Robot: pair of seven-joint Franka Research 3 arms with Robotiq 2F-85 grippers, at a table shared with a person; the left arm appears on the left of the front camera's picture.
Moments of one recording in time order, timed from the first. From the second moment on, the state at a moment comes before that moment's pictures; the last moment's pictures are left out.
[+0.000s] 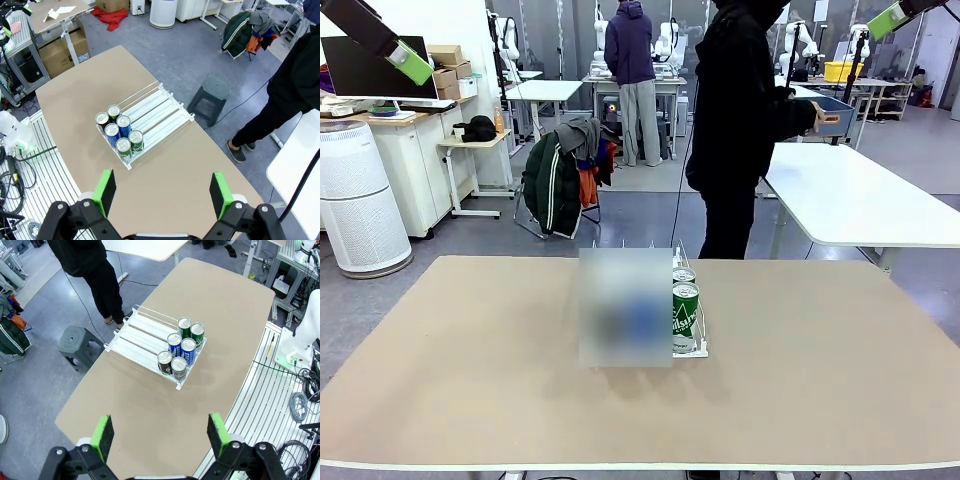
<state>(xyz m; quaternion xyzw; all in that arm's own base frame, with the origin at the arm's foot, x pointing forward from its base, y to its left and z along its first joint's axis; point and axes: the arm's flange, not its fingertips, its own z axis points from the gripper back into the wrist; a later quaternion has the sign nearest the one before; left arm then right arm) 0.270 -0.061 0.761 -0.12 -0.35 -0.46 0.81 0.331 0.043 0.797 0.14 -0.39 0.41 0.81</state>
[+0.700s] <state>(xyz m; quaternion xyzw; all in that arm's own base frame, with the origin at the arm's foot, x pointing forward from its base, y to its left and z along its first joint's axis) 0.270 -0.061 0.761 -0.12 -0.35 -0.46 0.81 0.331 0.043 0.797 0.14 -0.39 0.41 0.81</state>
